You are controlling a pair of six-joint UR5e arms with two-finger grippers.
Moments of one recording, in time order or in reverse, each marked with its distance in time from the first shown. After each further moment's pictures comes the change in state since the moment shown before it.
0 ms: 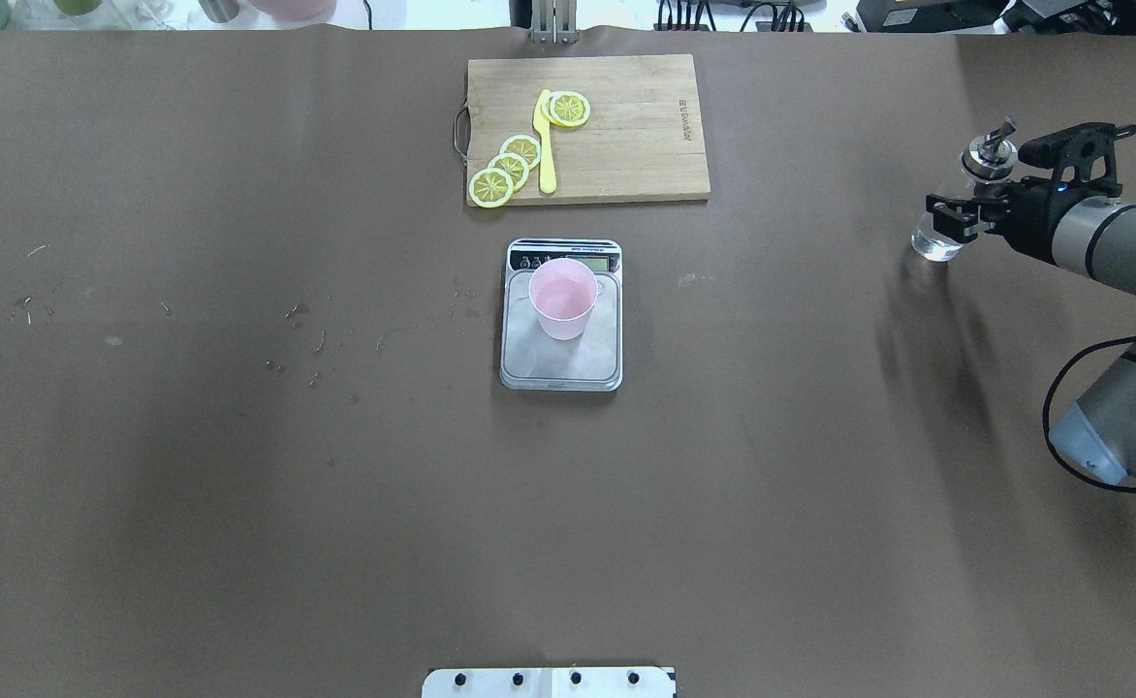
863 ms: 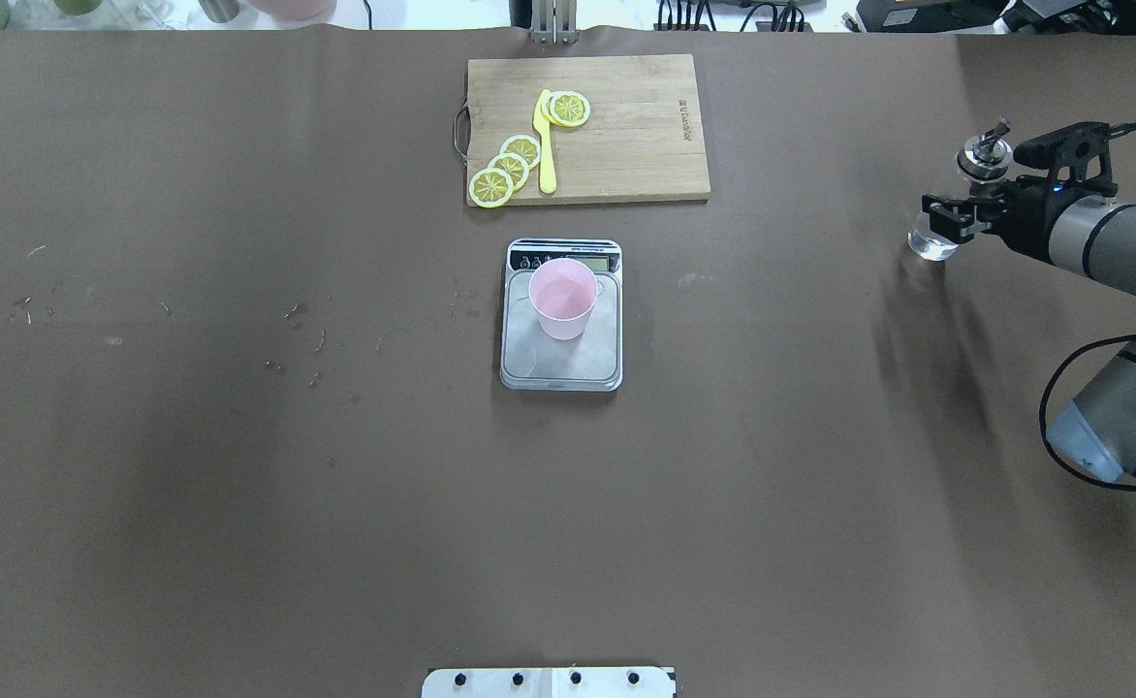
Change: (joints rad) left arm 0.001 0.000 -0.001 0.000 0.000 -0.001; right arm -0.001 0.007 -0.005 0.007 0.007 -0.017
